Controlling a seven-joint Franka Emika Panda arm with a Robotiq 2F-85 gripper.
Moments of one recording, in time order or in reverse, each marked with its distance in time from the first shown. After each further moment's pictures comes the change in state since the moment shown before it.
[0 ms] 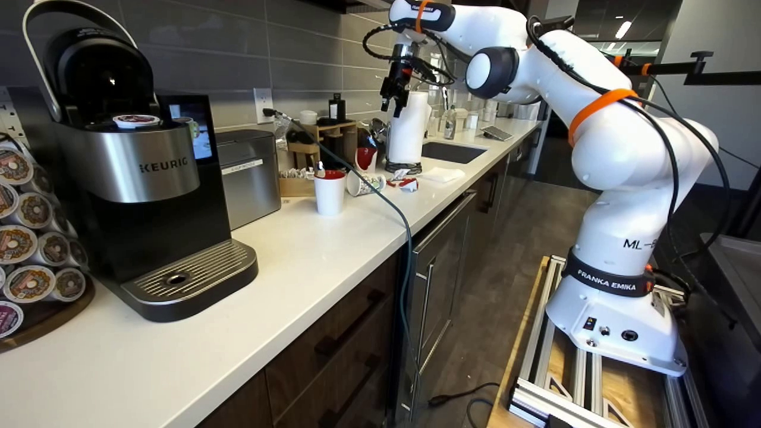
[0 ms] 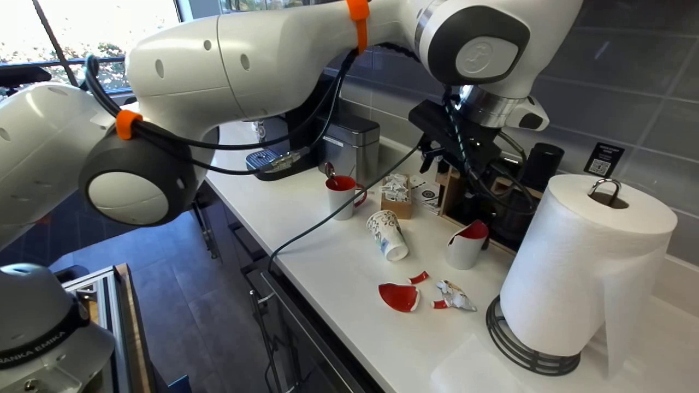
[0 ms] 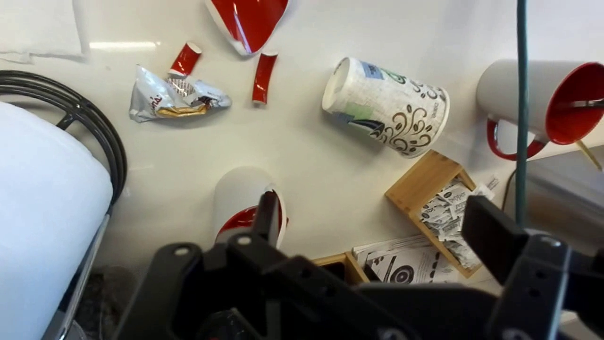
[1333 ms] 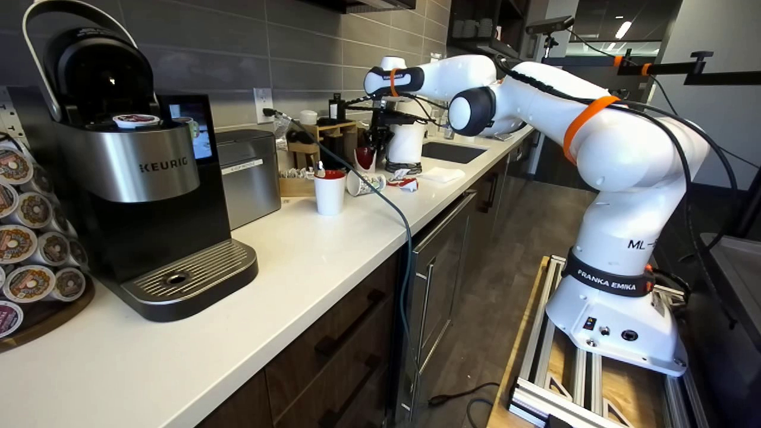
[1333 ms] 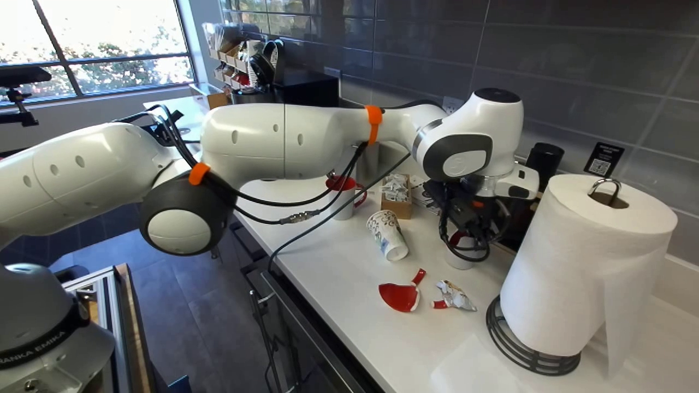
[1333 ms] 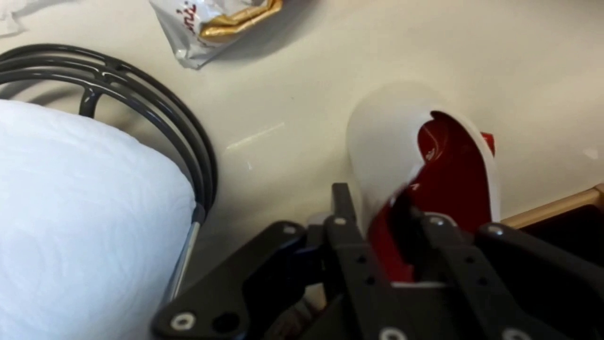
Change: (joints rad) arm 0.111 0.241 -0.124 -0.006 -0.124 0.532 0.409
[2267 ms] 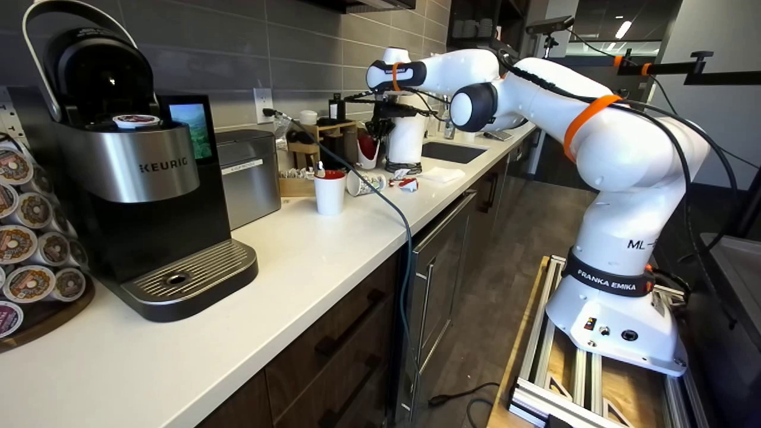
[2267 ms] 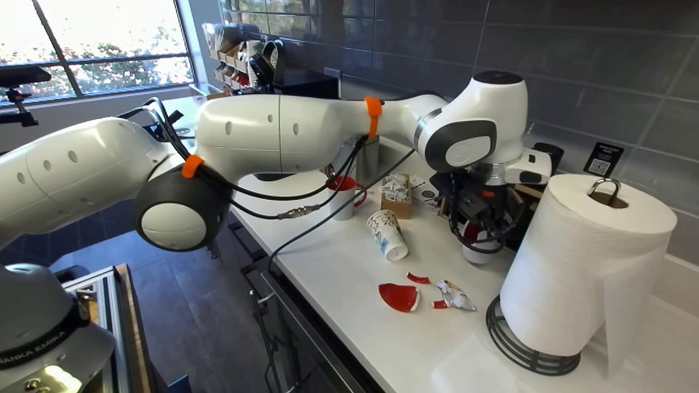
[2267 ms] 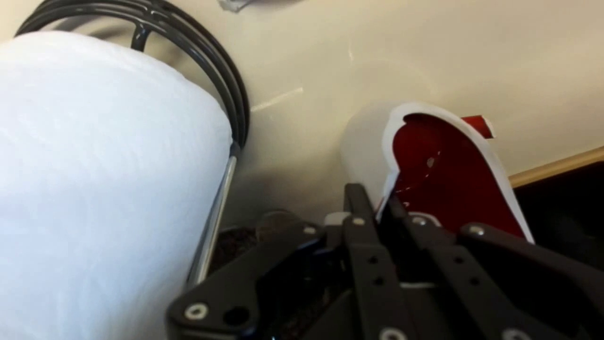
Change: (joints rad) arm -0.005 -0.030 -0.014 -0.002 -0.016 0.055 -0.024
